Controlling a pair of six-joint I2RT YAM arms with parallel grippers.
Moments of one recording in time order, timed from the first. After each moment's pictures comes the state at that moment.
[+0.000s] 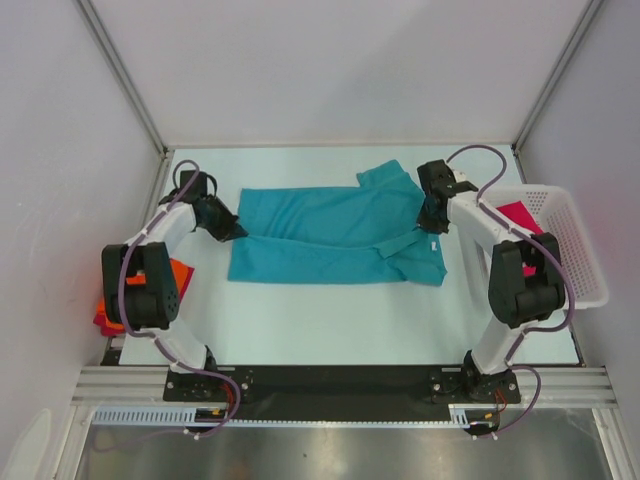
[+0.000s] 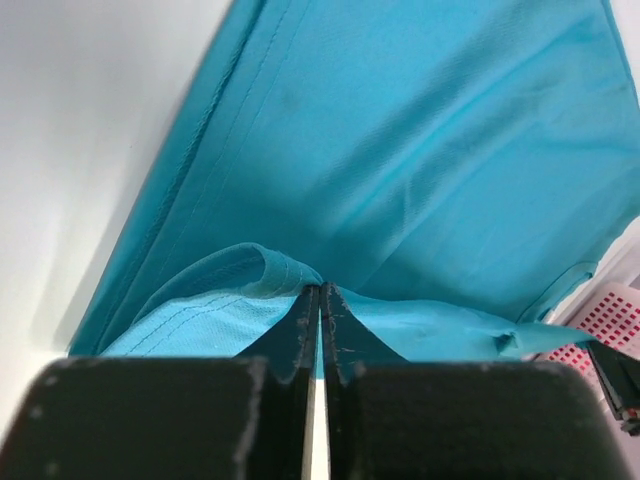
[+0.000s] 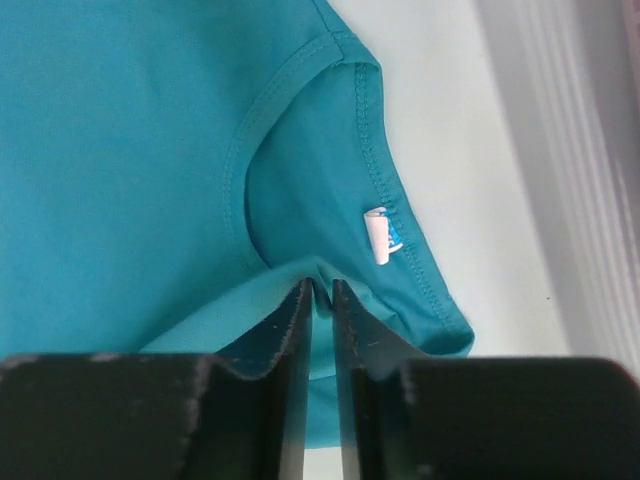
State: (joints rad) left arm 0.04 1.68 1.15 -0.56 0.29 -0.75; right arm 0.25 1.74 1.30 -0.66 0.30 0.61
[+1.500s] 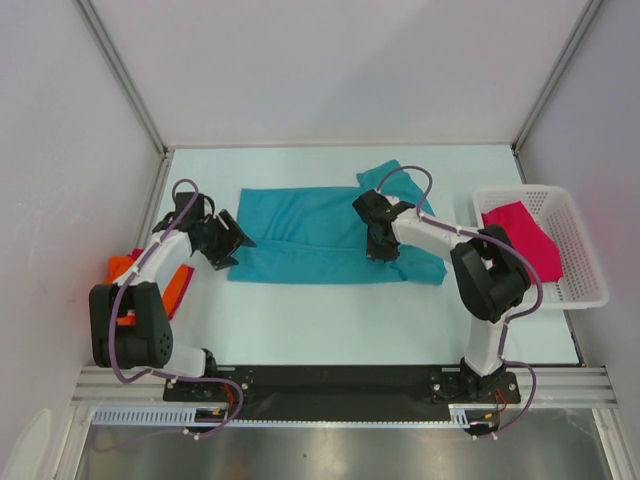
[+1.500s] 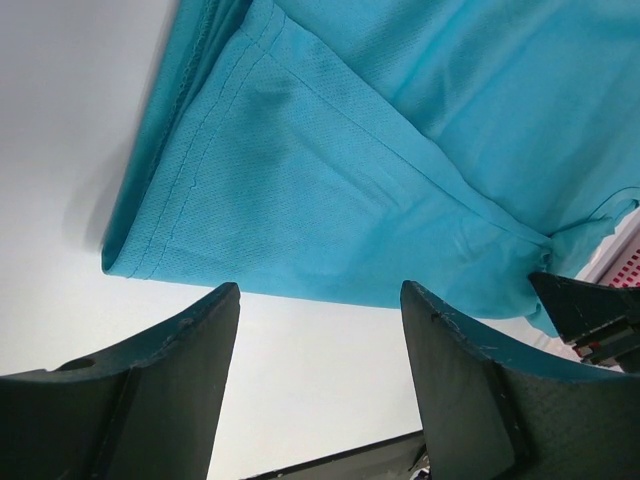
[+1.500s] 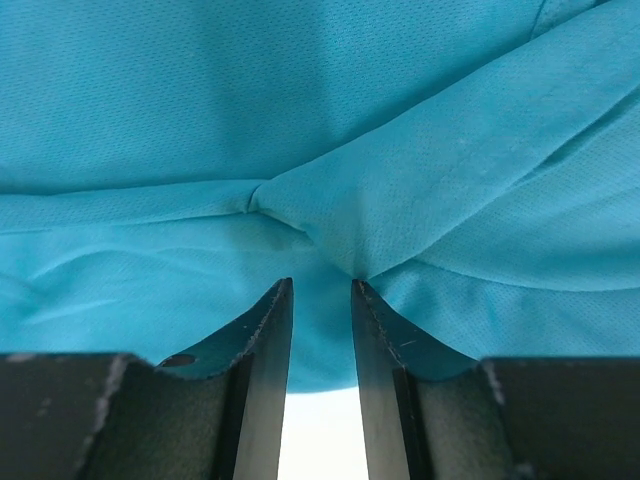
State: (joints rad) left arm 0.03 1.44 0.92 -0.55 0.32 -0.67; right arm 0.61 1.86 1.30 -0.66 0.27 0.63
